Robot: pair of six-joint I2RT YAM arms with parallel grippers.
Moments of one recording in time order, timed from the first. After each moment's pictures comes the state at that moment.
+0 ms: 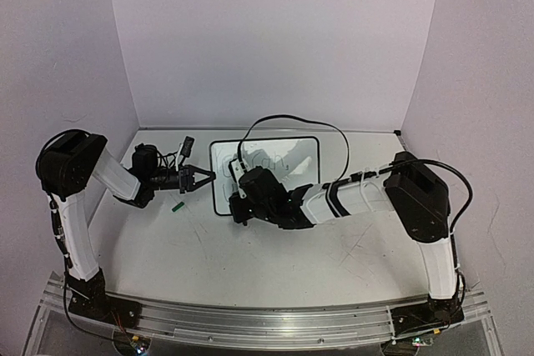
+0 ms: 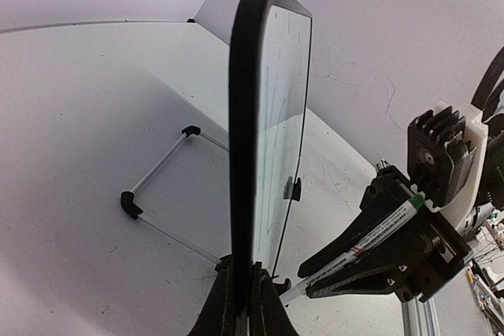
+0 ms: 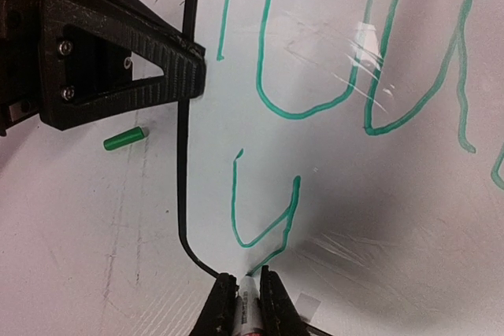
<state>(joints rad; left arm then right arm) -0.27 1.97 0.79 0.97 1.04 -0.36 1.06 2.16 1.44 0.15 0.28 0.35</state>
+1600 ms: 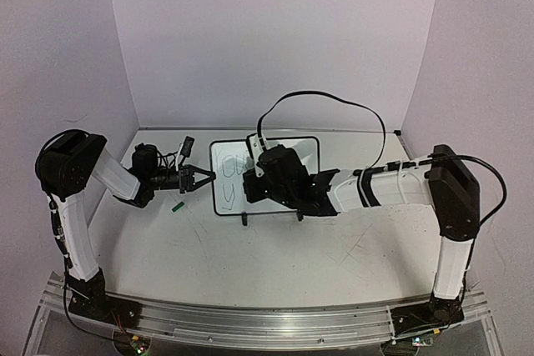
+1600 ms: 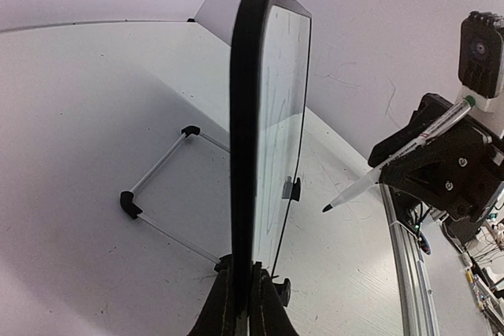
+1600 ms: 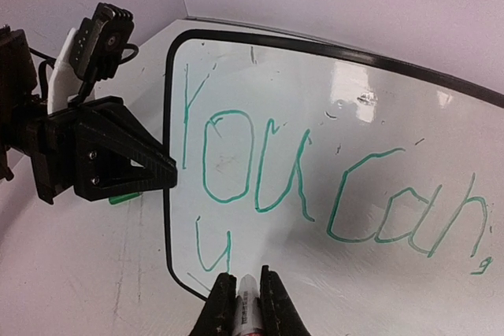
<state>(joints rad) -0.27 1.96 0.79 0.96 1.04 -0.36 1.03 1.95 1.35 0.15 0.35 0.32</state>
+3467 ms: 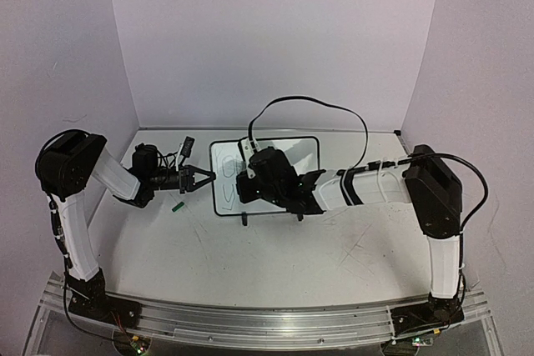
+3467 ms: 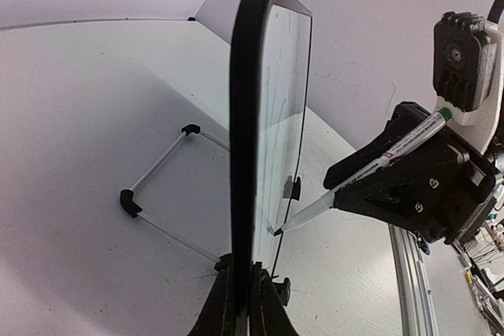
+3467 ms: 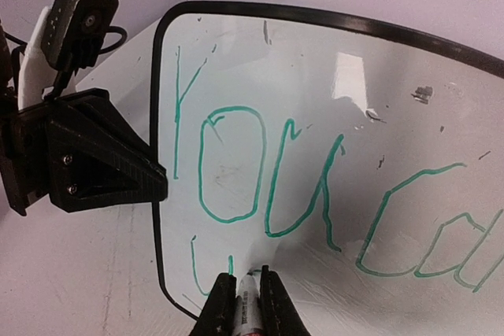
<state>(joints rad) -0.28 1.96 0.79 0.95 1.04 -0.36 1.01 2.08 1.45 0.15 0.32 0.31</state>
